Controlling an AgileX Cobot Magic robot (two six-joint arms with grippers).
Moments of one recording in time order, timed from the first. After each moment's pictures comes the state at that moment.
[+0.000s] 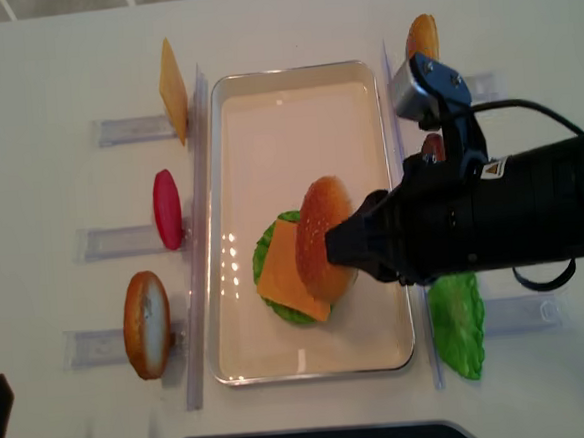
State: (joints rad) left arm 0.05 -0.02 -0.47 0.05 1.11 -0.09; right arm 0.71 1.26 -0.72 1.16 0.54 -0.45
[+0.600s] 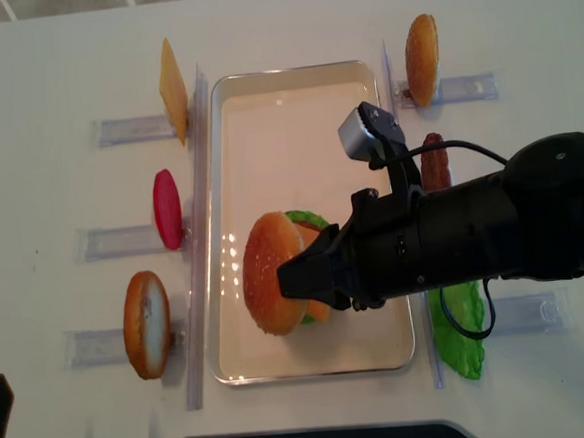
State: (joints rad) left arm 0.05 -0.02 -0.47 0.05 1.11 -0.09; right arm 0.72 1.49 -0.69 1.75 0.67 -1.14
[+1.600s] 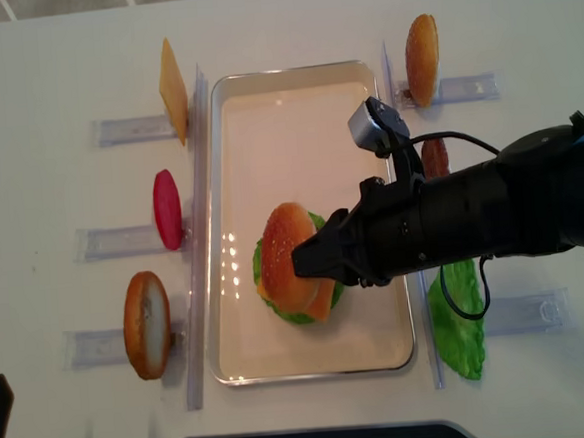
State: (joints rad) left arm 0.05 -0.02 -0.47 0.05 1.11 -0.09; right arm 0.62 1.60 -0.70 1.78 0.75 -1.23
